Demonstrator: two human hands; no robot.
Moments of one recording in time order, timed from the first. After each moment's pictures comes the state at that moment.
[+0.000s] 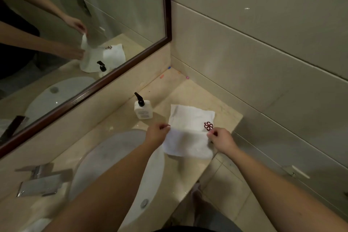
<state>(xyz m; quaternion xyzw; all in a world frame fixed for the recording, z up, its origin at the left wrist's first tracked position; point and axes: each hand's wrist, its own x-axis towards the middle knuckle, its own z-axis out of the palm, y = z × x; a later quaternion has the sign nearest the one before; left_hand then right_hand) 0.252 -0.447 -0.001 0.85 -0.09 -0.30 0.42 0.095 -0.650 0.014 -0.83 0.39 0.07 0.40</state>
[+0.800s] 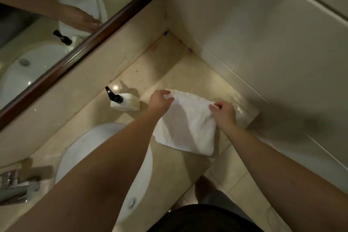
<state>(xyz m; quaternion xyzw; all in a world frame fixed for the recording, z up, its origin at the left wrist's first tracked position) 0.360 -0.587 -0.074 0.89 -0.01 -0.32 0.32 0.209 -0.758 -0.075 -0.73 0.51 0.07 0.46</state>
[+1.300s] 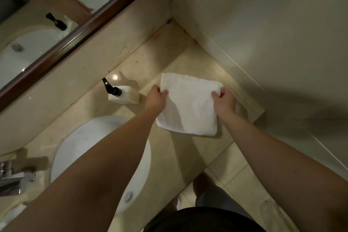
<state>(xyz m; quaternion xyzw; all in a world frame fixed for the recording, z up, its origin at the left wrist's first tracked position) 0.361 -0.574 -0.093 0.89 0.05 -0.32 0.32 0.241 -0.760 -0.082 -0.68 0.53 0.03 0.50</state>
